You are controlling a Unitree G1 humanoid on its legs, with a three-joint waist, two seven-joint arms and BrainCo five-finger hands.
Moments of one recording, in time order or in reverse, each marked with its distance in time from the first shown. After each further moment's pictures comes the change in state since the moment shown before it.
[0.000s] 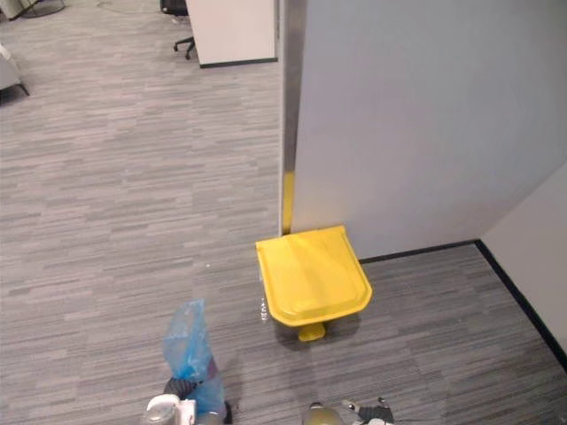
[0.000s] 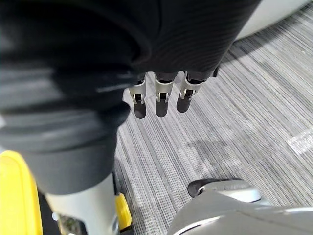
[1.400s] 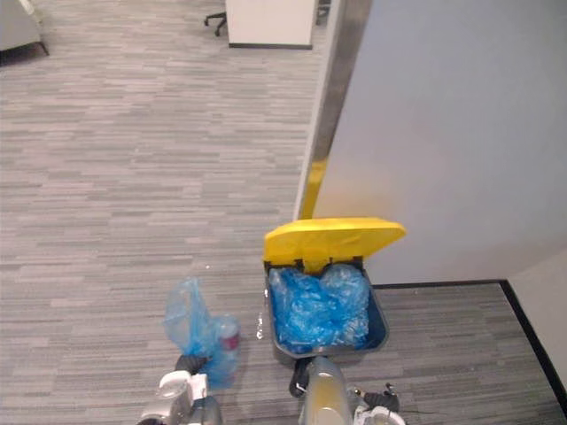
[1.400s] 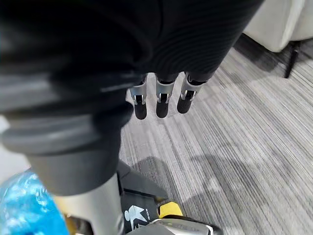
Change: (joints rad) left arm -0.105 -0.104 0.119 -0.011 0.061 0.000 -0.017; right arm 0.000 0.045 -0.026 -0.150 -0.041 0.024 -0.010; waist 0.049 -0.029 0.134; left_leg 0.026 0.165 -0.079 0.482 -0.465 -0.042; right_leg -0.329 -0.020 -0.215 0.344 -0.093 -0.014
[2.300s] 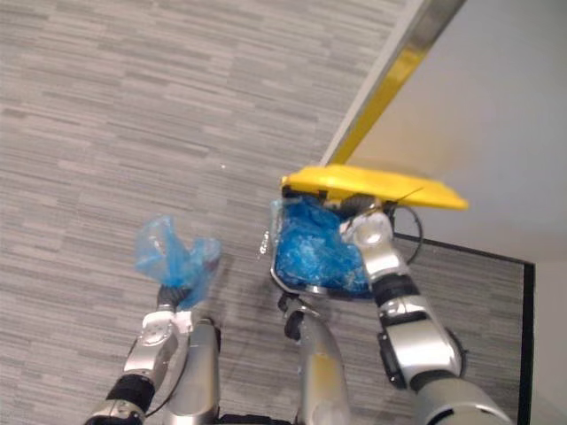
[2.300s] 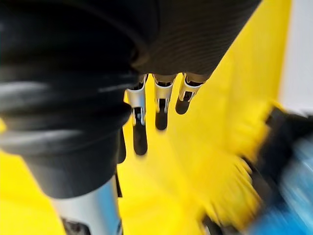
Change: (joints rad) left arm -0.115 0.166 -0.148 -0.370 -0.153 -0.076 0.079; right arm -0.906 -0.419 0.451 -0.092 -0.025 -0.026 -0.031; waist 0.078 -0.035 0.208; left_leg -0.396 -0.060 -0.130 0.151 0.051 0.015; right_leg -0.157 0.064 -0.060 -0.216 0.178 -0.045
